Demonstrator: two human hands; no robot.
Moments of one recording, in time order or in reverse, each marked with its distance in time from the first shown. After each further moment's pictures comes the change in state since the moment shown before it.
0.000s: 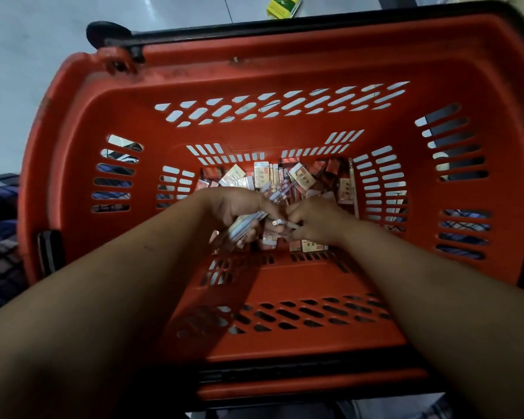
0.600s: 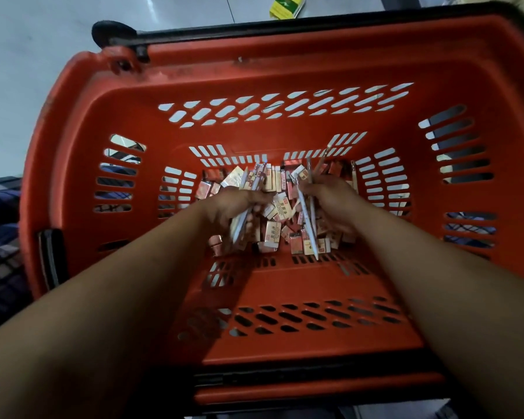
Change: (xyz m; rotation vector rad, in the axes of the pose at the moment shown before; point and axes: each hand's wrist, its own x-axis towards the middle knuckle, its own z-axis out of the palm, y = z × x) left_hand 0.018 -0.024 -0.016 -0.348 0.267 0.242; right_hand 0.003 -0.006 -0.028 1.029 0.271 0.310
